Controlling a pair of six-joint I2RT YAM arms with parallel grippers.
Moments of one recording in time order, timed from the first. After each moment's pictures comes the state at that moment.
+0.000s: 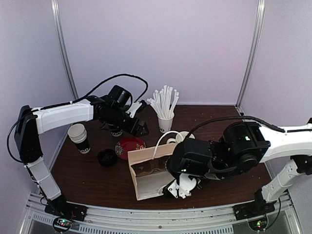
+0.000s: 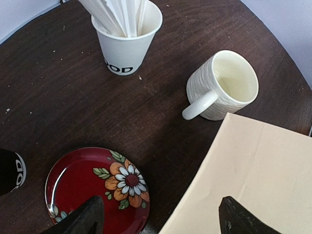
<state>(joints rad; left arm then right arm) -0.69 1.72 1.41 -0.56 0.22 -0.11 1.52 1.51 1.52 -1.19 0.58 -0.98</state>
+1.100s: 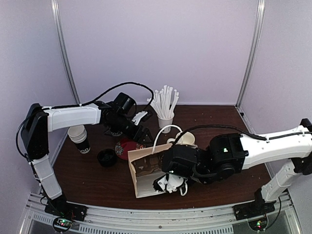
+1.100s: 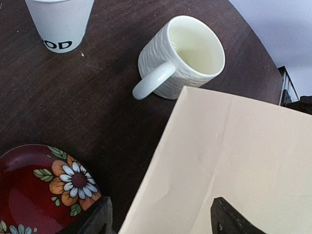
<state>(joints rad) -0.69 1.81 1.39 -0.53 0.48 -0.12 1.46 1.54 1.35 -0.92 0.66 -0.93</state>
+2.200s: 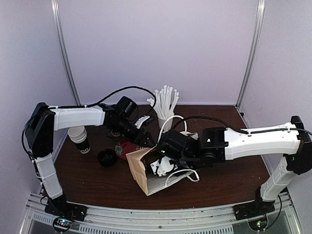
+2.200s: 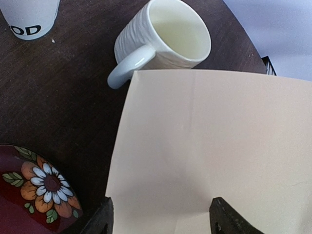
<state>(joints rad) -0.69 1.87 1.39 -0.52 0.61 -0.12 1.29 1.63 1.33 -0.74 0.56 -0.89</state>
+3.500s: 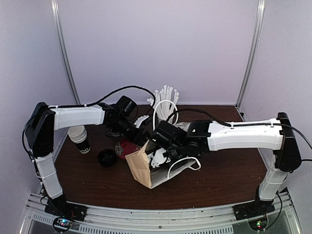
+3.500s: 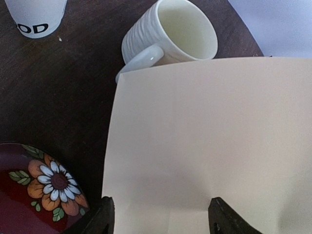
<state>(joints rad) -0.69 1.87 1.40 -0.54 0.61 -0.10 1.18 1.76 1.43 -0.73 0.44 -0.88</state>
